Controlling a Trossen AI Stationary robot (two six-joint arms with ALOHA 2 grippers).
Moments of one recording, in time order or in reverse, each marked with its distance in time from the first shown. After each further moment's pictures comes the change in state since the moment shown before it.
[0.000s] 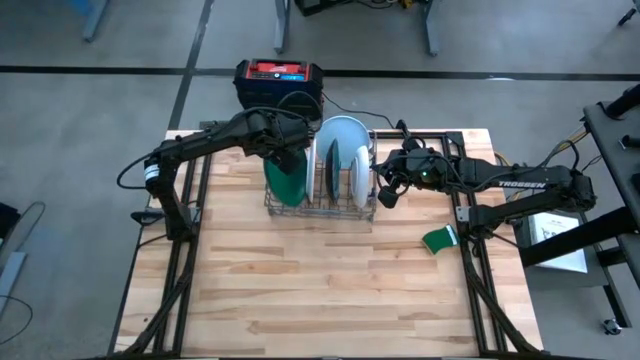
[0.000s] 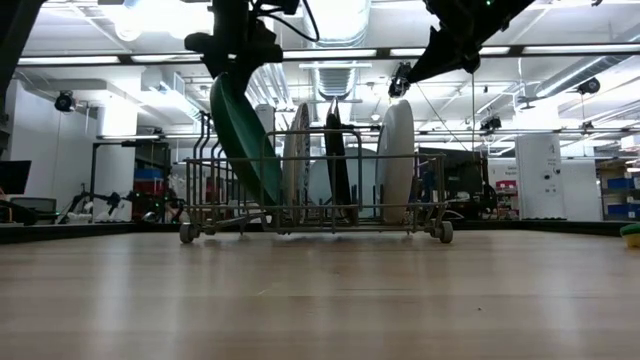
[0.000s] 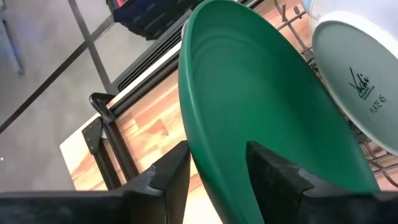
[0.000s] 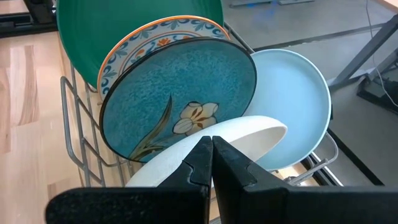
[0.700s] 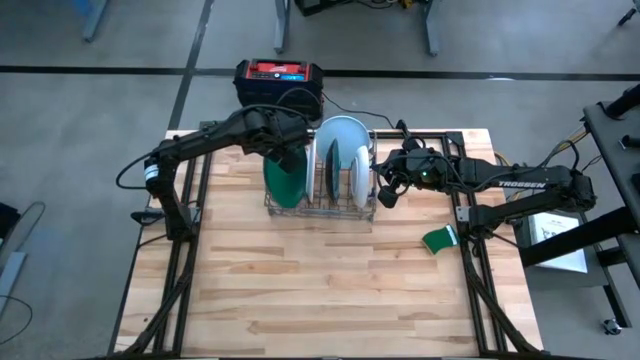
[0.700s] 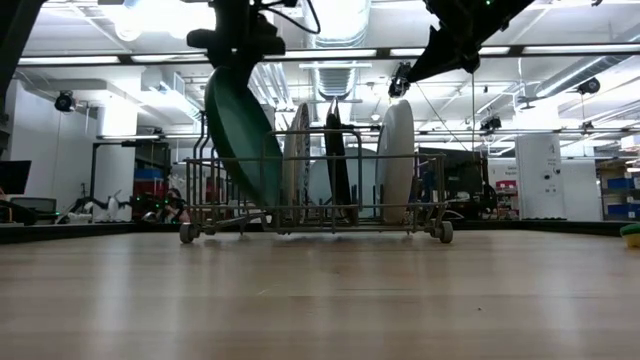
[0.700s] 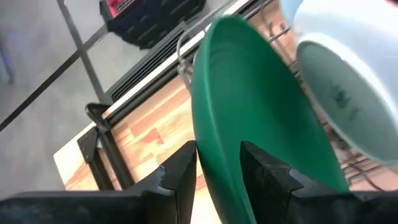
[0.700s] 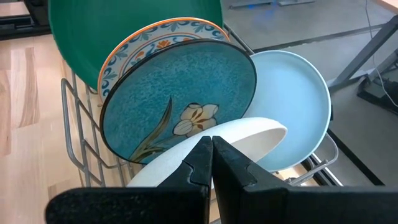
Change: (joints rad) left arm 0.000 0.000 0.054 0.001 0.007 0.021; right arm 0.000 0.000 0.000 0.006 0.000 0.001
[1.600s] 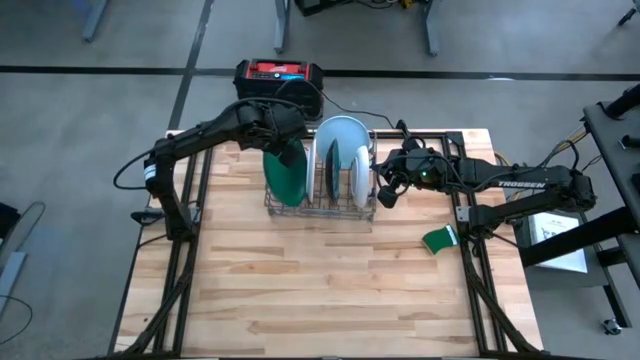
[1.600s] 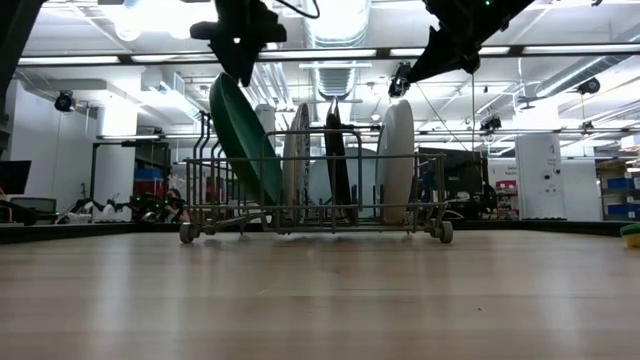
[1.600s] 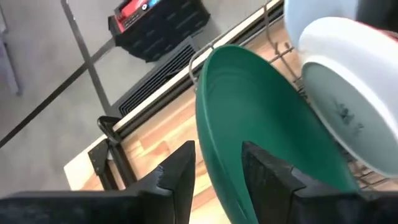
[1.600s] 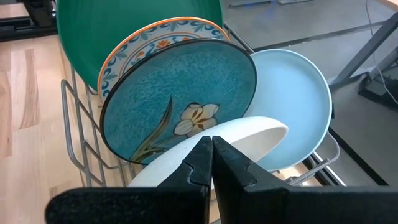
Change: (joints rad) left arm 0.014 -0.001 0.059 -0.001 -0.036 0.051; right arm 0.000 0.002 0.000 0.000 0.000 0.015
